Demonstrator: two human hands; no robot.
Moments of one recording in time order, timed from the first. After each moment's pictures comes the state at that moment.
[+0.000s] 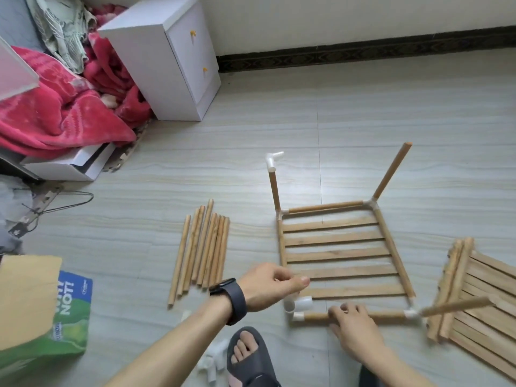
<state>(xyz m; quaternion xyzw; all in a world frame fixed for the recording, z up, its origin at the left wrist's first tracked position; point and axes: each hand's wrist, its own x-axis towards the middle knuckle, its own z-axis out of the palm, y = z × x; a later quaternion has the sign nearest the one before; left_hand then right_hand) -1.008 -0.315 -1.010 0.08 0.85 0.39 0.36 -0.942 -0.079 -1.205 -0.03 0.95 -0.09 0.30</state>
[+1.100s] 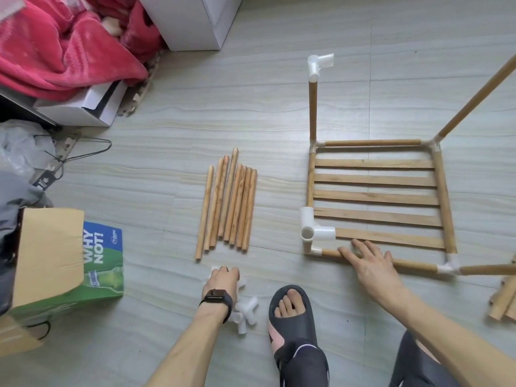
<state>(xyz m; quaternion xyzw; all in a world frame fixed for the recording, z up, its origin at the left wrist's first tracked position) -0.949 -0.467 -1.199 -0.12 0.92 -0.02 0.37 -0.997 -0.120 -1.238 -0.12 0.94 0.02 0.33</state>
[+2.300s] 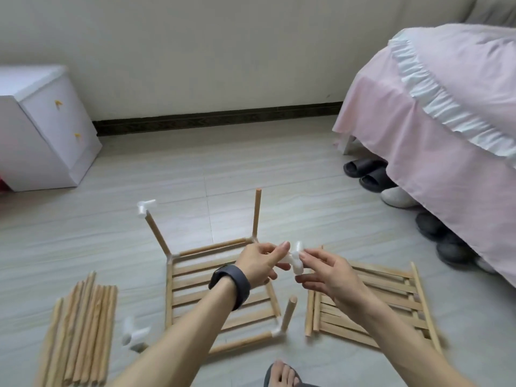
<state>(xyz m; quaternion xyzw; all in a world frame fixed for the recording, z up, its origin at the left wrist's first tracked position) -1.031 -0.099 -0.957 0.12 0.76 0.54 0.34 -0.927 0.059 -0.945 0.23 0.65 -0.72 0.02</state>
